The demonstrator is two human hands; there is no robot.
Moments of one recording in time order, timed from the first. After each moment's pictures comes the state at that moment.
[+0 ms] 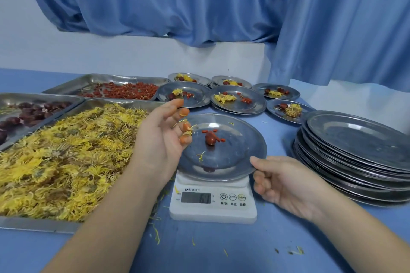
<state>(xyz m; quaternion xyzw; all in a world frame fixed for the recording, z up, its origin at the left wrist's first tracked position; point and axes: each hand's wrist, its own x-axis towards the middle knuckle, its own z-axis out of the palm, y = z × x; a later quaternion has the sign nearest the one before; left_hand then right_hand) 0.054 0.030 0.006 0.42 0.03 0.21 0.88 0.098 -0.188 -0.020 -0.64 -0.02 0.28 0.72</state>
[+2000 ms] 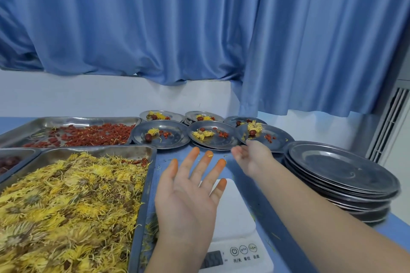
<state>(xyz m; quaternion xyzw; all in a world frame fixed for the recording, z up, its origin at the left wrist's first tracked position) 0.061 0.004 -0.004 0.24 -0.01 0.02 0.97 0.227 -0.124 0.003 -0.43 0.16 0.02 0.89</state>
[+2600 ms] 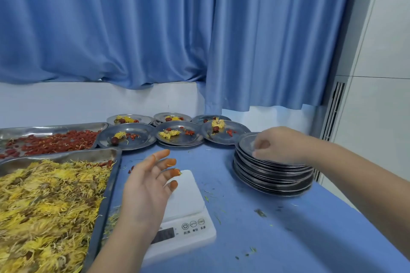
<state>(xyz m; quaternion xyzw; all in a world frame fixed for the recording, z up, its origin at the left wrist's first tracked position) 0.052 -0.008 -0.005 0.42 -0.05 0.08 0.90 0.106 -0.273 0.083 -0.99 -0.10 -0.07 0.05</state>
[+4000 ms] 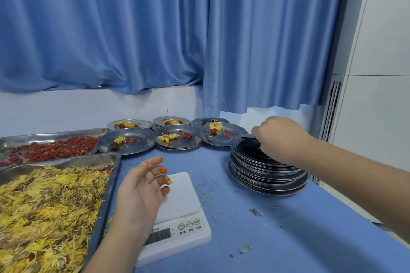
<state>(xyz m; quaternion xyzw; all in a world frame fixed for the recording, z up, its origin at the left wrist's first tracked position) 0.052 -0.003 -0.008 0.43 -0.02 0.09 0.90 0.102 -0.275 0.089 -0.93 -0.16 -0.24 -0.23</state>
